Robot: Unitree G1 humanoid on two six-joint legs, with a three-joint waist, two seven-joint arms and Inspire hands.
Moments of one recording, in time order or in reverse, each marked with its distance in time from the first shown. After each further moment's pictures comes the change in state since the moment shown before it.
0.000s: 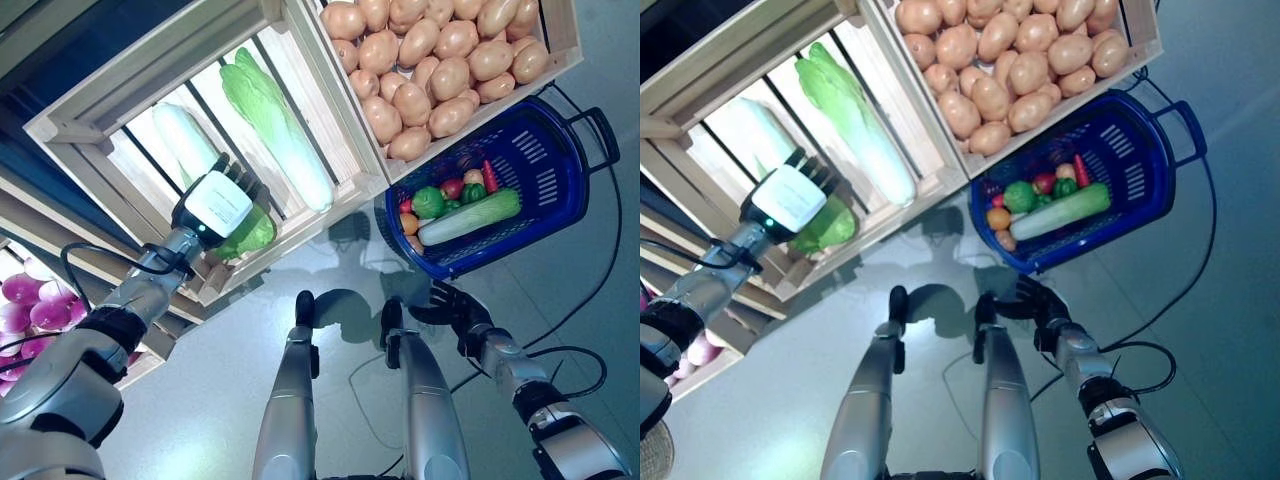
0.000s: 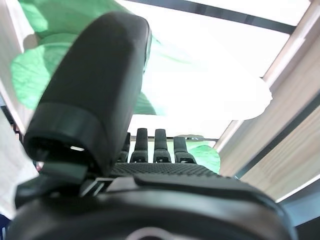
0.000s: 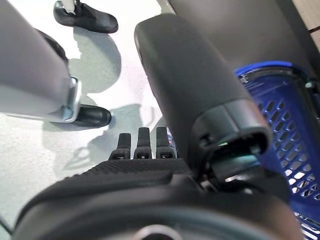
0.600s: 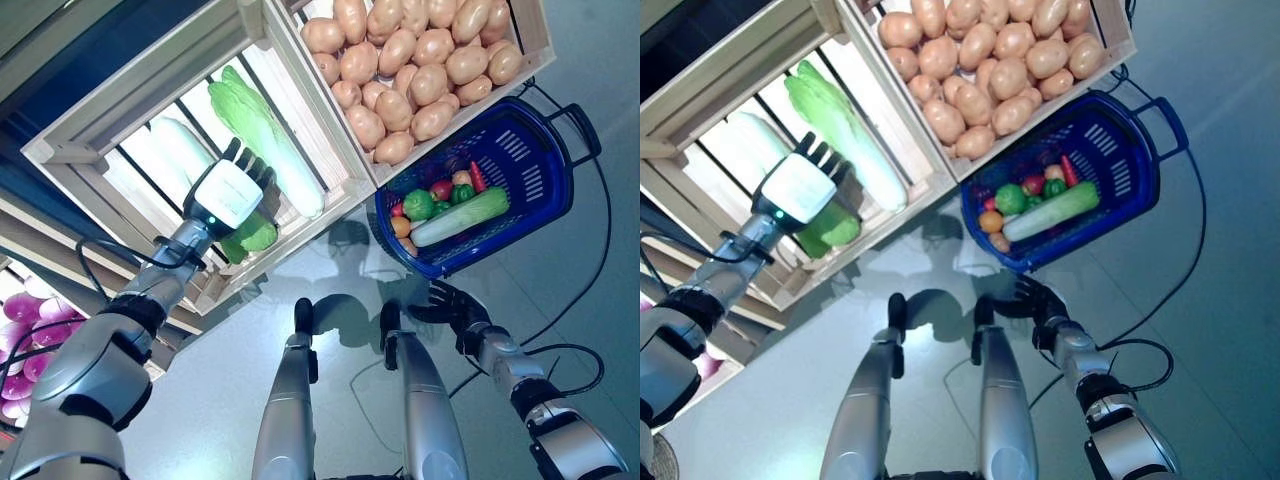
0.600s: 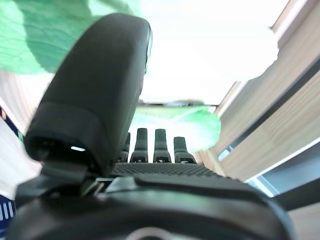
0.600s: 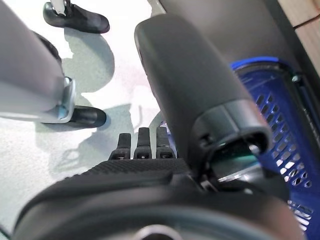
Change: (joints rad) left arm -0.064 -0.080 -0.017 0.136 0.004 0.018 0.080; right arm -0.016 0.014 0.008 0.012 -0.004 0.001 0.000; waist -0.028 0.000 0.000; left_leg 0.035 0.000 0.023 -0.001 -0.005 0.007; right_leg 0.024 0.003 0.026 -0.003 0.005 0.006
